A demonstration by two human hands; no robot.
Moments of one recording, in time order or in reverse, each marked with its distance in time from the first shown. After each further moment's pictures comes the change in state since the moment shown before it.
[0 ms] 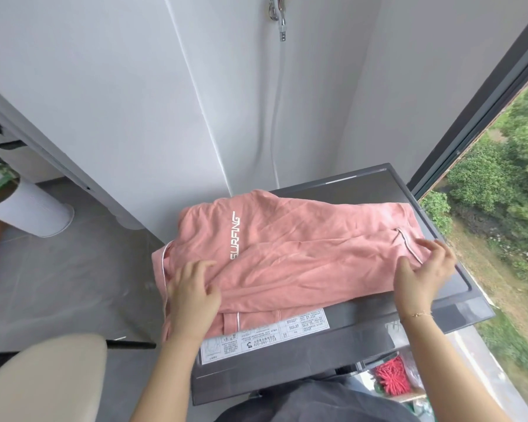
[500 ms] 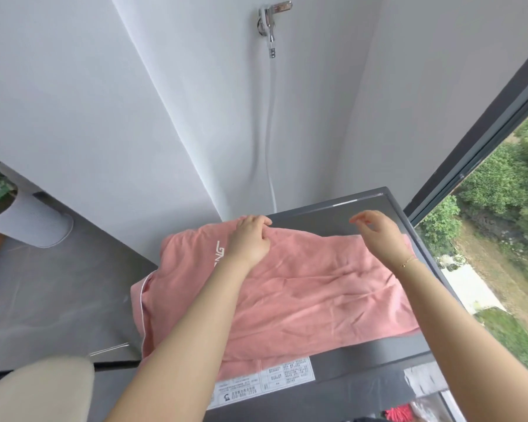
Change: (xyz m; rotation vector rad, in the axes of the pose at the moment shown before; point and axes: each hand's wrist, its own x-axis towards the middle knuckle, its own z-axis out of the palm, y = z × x) left_hand 0.146 0.136 0.071 0.071 -0.367 0.127; right_hand 0.123 -0.052 0.063 -0.269 -0.657 -0.219
